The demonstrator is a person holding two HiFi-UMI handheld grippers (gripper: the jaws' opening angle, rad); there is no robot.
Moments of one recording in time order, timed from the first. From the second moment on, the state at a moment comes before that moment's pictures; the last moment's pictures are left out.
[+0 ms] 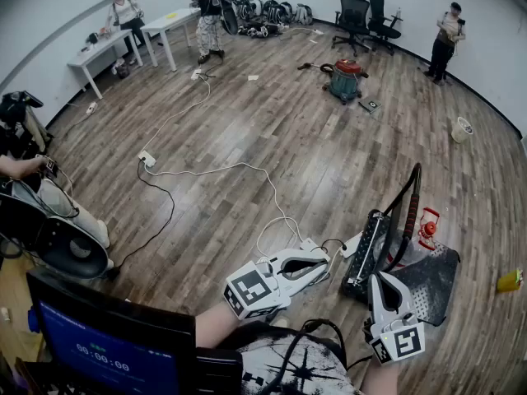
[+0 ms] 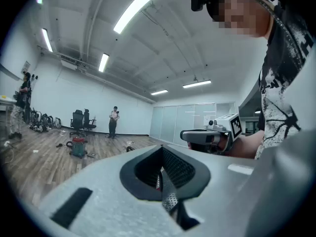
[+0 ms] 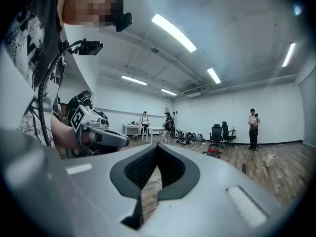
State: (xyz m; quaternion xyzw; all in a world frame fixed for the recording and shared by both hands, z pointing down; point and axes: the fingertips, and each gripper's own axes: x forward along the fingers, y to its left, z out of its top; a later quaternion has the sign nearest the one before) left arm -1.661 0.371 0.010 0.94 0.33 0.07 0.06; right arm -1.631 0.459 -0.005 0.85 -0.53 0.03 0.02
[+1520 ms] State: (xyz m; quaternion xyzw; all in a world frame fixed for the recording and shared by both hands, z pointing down) left arm -1.627 0.343 0.040 0.95 0.29 0.09 0.08; right arm -1.586 0.443 0.006 0.81 -0.58 0.06 -0.01
